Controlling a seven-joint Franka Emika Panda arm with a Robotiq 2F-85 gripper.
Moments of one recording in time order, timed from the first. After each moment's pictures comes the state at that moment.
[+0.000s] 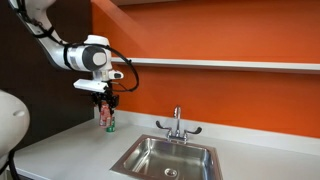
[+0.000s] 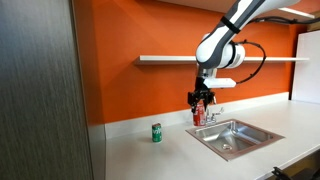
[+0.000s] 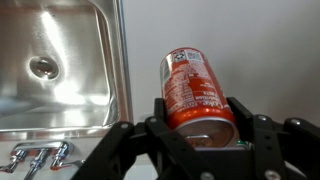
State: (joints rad) arm 0.03 -0.31 0.12 -2.65 0.08 2.55 0.00
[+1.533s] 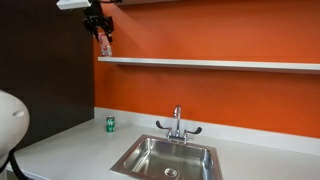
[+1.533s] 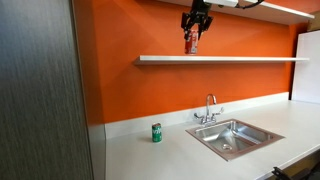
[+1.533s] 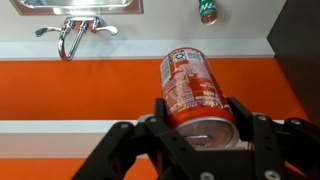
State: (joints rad) arm 0.03 -0.62 0.16 -2.17 -0.05 2.12 0.15
